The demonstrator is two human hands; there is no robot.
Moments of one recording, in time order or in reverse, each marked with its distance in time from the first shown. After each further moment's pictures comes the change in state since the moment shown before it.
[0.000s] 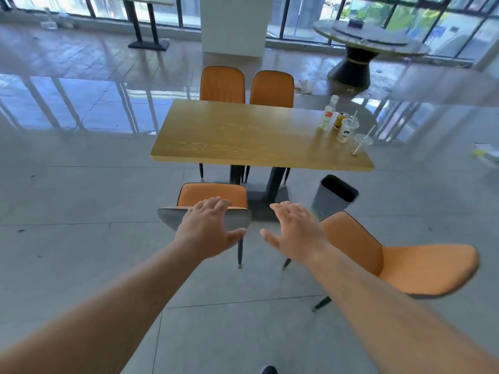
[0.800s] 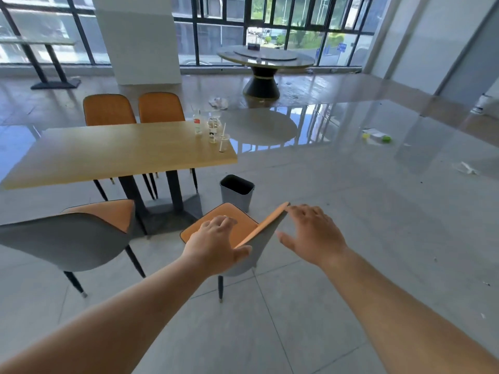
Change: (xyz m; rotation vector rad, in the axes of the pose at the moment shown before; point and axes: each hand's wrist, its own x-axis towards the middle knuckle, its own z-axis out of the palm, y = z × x) left_hand -0.140 0.572 0.170 -0.003 -0.079 0.266; right_hand -0.432 0.460 -0.127 -0.011 0.186 0.320
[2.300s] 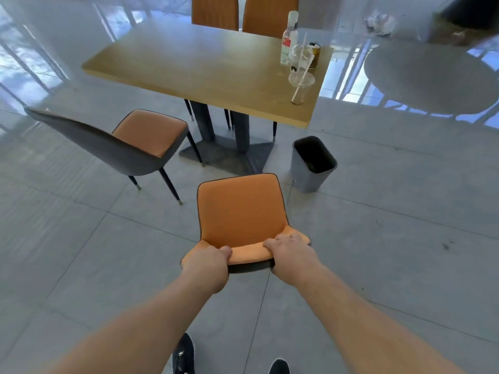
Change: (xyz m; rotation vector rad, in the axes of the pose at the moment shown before) left_hand 0.291 0.053 0.249 0.087 -0.467 -0.852; right_hand 0.337 0.209 0.272 -0.043 -0.680 -0.713
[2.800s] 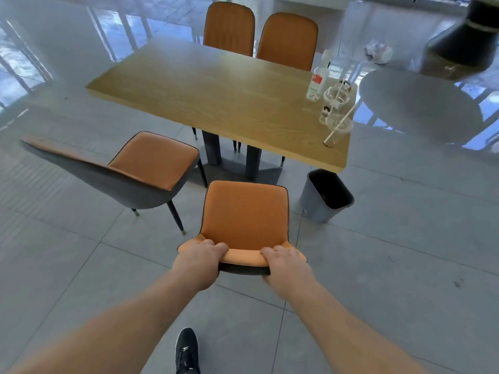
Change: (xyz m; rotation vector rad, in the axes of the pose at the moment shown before) left_hand 0.131 -0.162 -0.108 0.014 0.156 0.178; right_hand 0.162 -0.102 -0.068 0.094 0.057 0.083
